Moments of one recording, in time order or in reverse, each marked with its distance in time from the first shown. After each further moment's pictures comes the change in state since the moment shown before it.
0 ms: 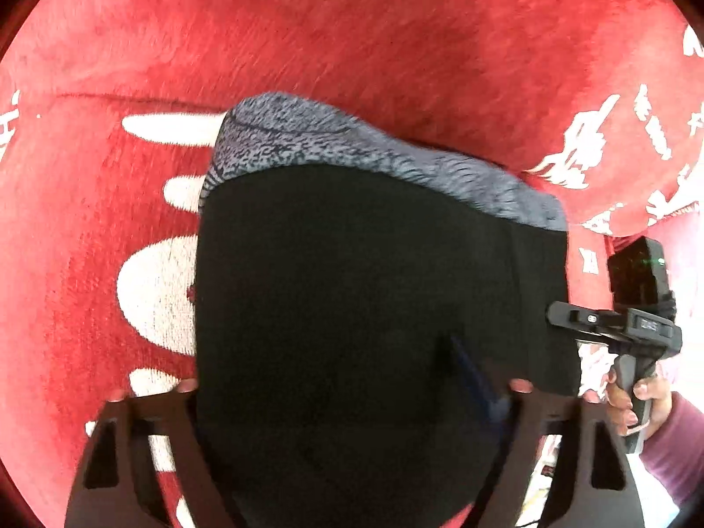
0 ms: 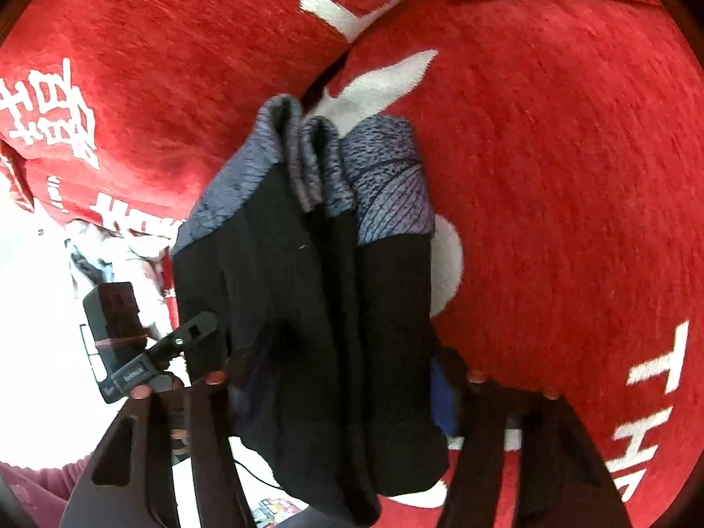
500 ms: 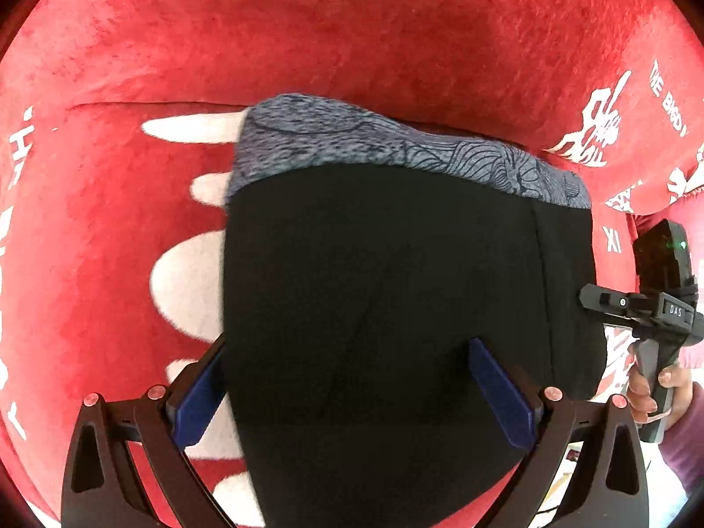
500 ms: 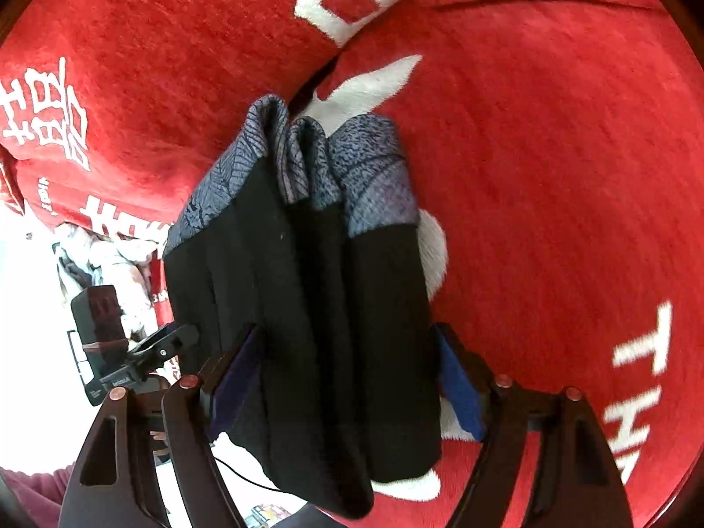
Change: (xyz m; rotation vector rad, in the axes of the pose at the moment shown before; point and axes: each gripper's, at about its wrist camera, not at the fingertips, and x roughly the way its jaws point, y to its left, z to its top) left arm 0.004 0.003 0.005 0.040 0.071 0.094; right arm 0.000 0.000 -0.006 0.008 -0.013 -0.060
